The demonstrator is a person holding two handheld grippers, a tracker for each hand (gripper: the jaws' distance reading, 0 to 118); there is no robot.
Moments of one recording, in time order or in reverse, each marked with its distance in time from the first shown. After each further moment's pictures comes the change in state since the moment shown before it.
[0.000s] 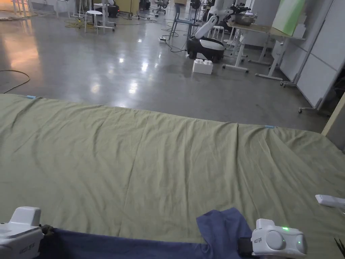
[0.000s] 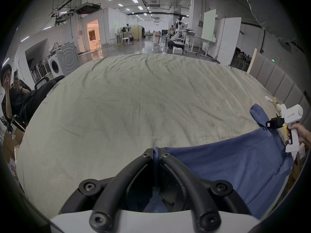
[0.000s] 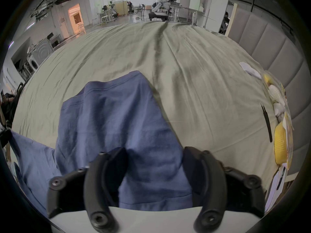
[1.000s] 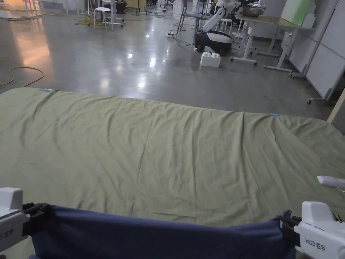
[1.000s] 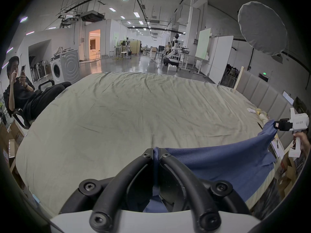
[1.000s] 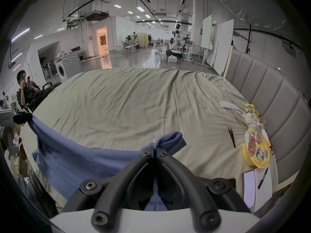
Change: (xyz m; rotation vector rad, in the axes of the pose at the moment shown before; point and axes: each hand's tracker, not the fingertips) left arm -0.031 -0.041 0.120 0.162 -0.071 0.044; right arm 0.017 -0.097 0.217 0.363 0.104 0.124
